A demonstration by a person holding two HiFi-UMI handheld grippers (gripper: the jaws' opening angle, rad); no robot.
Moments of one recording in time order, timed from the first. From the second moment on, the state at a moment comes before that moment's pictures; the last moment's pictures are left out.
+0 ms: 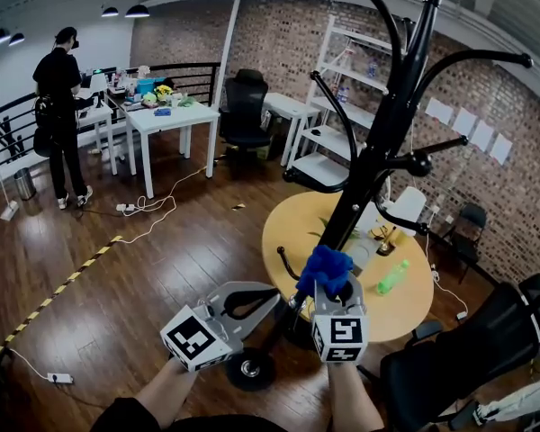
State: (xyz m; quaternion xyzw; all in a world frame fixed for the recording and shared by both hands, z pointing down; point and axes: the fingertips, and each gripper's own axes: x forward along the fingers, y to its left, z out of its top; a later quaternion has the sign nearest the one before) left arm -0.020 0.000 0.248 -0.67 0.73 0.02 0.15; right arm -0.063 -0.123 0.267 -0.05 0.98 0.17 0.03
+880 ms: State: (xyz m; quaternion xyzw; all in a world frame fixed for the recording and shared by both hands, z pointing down) left arm -0.020 0.016 0.224 -0.66 0.73 0.02 0.18; right arm 0.040 -0.030 -0.022 -0.06 0.88 0.32 0.34
